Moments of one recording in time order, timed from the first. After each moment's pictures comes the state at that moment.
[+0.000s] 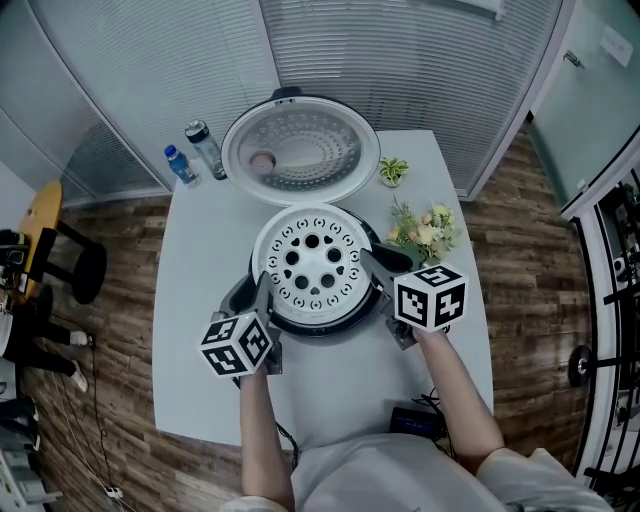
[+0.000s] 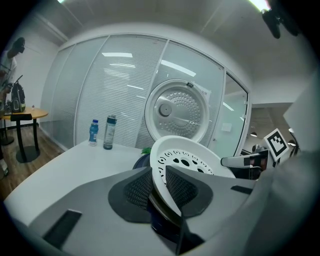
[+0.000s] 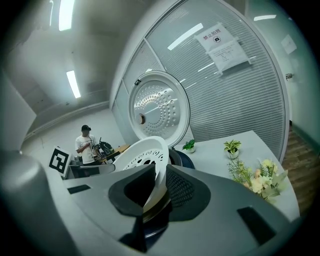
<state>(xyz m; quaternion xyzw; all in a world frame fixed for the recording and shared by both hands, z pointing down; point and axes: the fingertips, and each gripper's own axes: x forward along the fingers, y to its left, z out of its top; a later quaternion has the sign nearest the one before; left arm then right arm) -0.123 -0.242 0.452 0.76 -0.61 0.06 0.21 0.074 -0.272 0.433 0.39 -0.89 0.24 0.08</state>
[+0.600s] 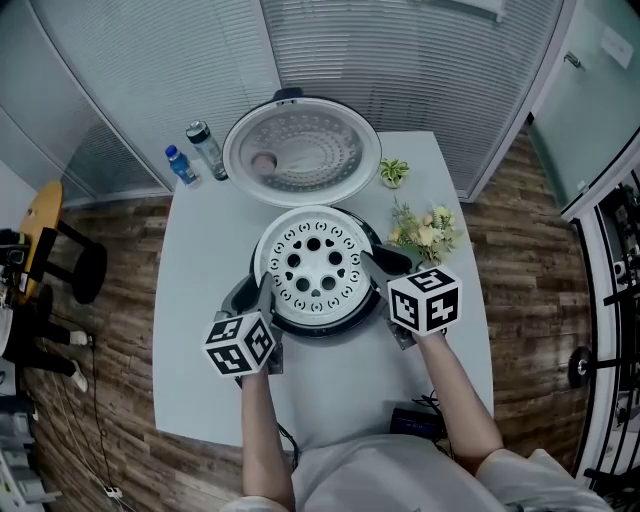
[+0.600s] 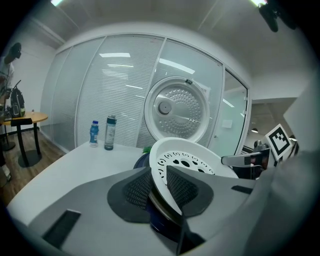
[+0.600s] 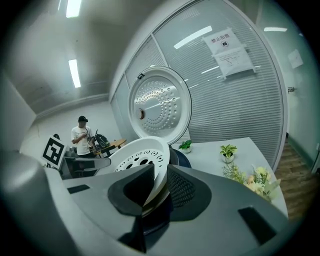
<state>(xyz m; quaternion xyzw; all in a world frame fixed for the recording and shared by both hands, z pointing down) -0.124 -0.246 0.457 0.76 -0.61 0.08 0.20 0.073 -0.277 0.441 0.41 -0.88 0.20 0.12</state>
